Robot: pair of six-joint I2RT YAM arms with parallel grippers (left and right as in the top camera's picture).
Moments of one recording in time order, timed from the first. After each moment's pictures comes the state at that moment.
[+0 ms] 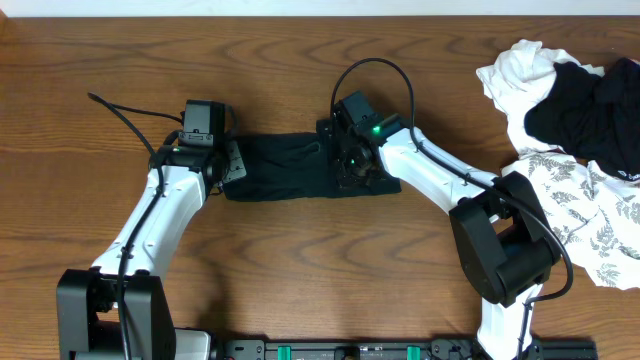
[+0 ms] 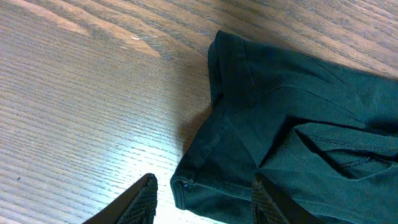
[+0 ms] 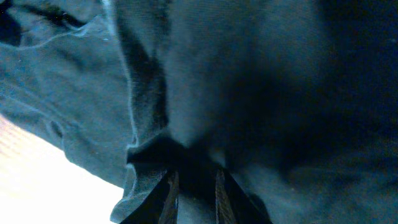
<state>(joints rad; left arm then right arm) -0.10 1.56 1.00 -0.59 -0.09 -0.38 0.56 2.03 1.41 -0.68 -0.18 0.22</state>
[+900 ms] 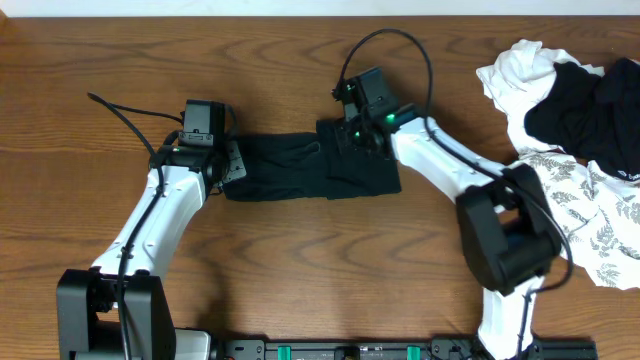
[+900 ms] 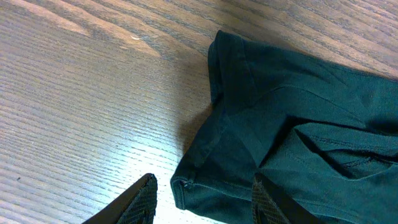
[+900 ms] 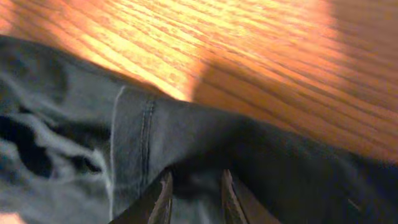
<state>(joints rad) -0.10 1.56 1.00 -0.59 -0.09 -0.38 0.50 2.08 1.44 -0.38 -0.19 0.22</state>
